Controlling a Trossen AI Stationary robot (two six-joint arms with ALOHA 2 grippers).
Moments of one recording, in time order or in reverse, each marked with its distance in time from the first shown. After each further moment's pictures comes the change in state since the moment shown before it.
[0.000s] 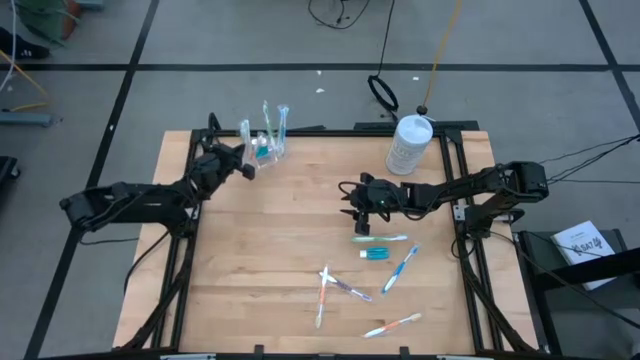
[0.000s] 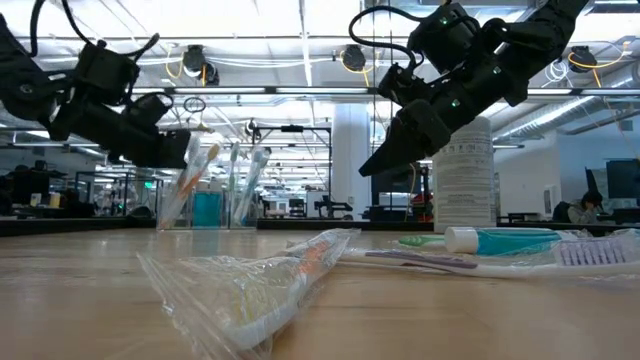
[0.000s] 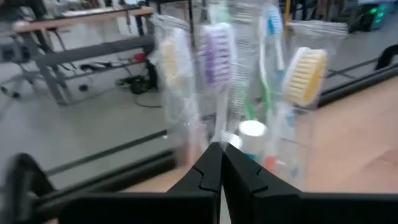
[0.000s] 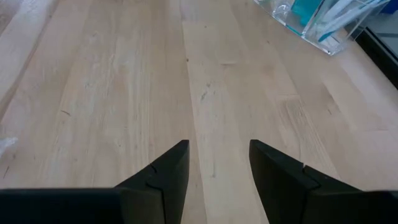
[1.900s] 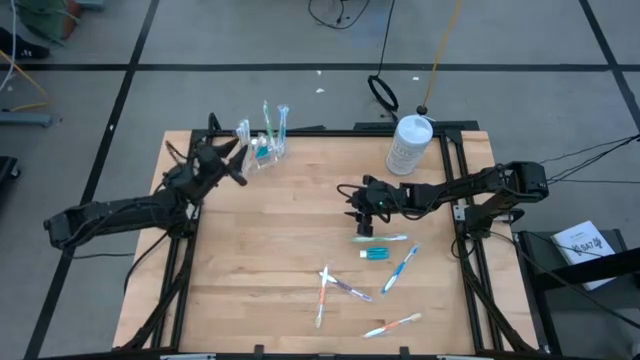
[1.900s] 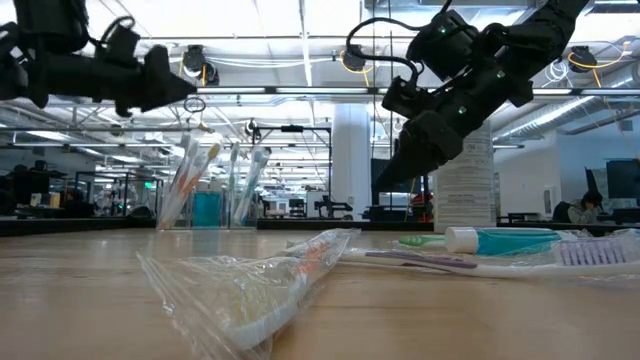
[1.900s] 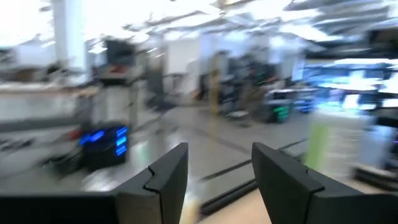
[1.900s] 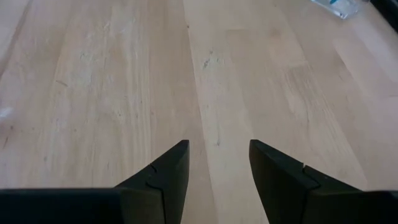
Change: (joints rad) left arm -0.206 -0.441 -0.002 0.012 0.045 0.042; right arm 0.002 0.000 -0.001 -0.102 0.000 0.035
